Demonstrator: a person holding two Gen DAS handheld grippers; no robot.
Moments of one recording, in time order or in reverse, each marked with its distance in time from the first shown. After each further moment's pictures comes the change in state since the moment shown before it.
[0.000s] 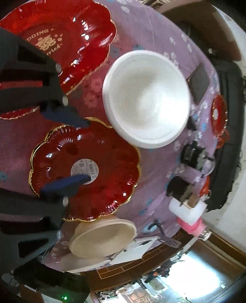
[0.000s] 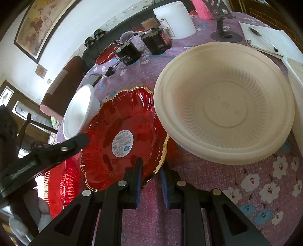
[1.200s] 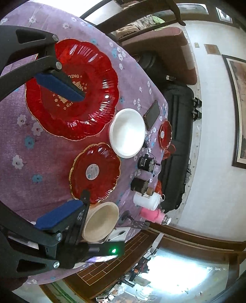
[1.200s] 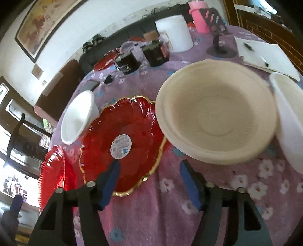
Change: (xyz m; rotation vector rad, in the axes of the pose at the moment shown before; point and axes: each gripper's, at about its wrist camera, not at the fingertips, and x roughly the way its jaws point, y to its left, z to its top) left arm -0.134 -0.014 -0.117 0.021 -0.444 0.133; right arm -0.005 0.017 0.001 -0.020 -0.053 -0.098
